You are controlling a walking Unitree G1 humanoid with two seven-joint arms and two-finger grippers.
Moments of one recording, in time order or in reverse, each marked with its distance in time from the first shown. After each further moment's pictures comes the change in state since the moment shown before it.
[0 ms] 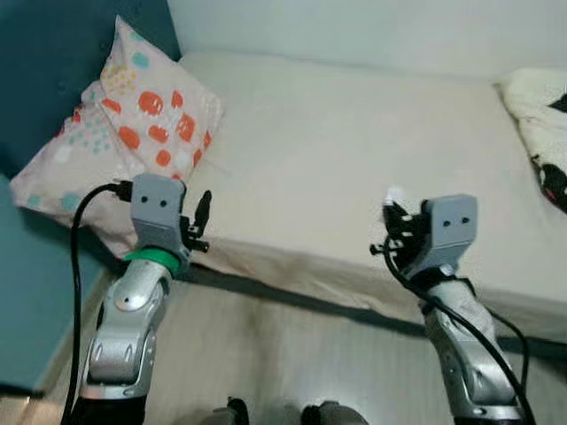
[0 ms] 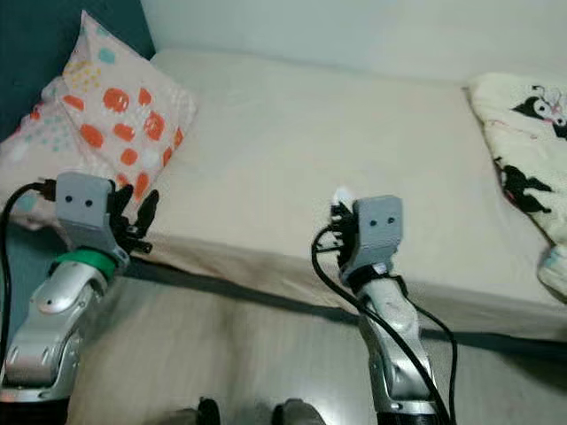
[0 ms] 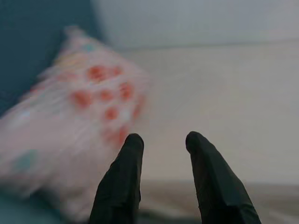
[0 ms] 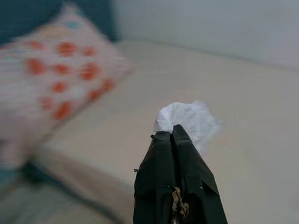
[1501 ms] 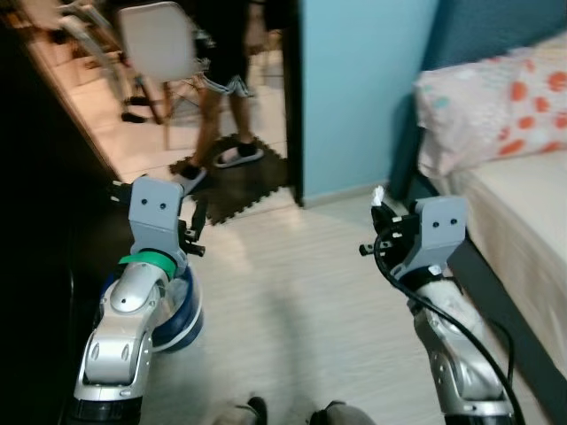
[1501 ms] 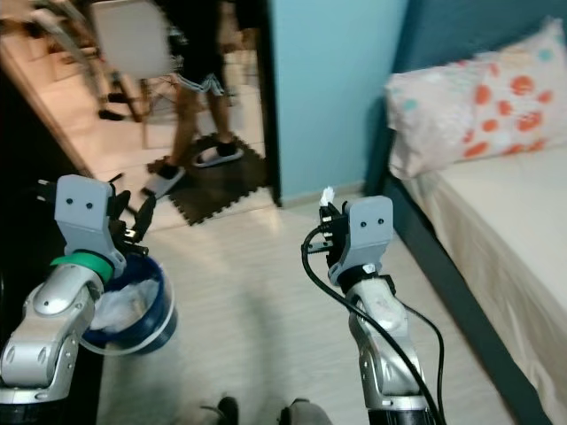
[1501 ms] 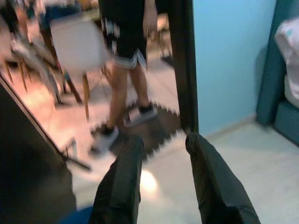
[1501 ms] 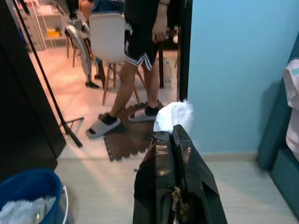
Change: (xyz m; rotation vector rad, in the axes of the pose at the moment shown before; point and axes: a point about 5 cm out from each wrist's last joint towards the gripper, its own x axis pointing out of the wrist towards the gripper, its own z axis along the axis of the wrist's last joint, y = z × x) left arm 0.000 -0.004 -0.008 0.000 0.058 -0.016; right arm 0.001 0.004 -0.004 0.017 0.001 0.013
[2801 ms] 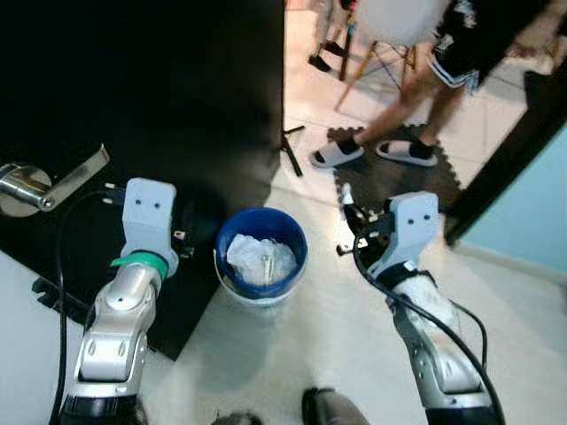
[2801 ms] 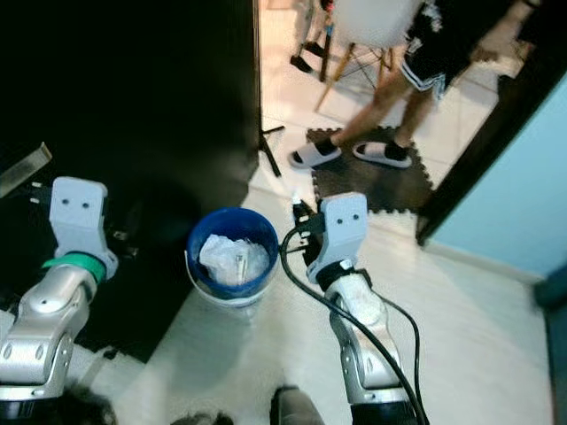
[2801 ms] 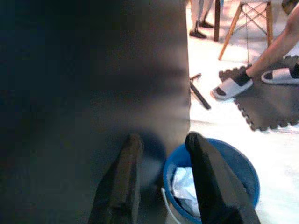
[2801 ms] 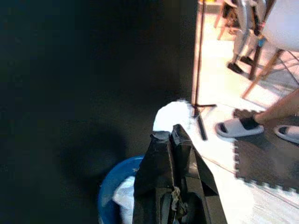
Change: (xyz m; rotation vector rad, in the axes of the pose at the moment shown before) left arm 0.001 0.007 -0.012 0.030 0.056 0.086; right arm 0.011 0.012 0.001 0.010 -0.007 0.073
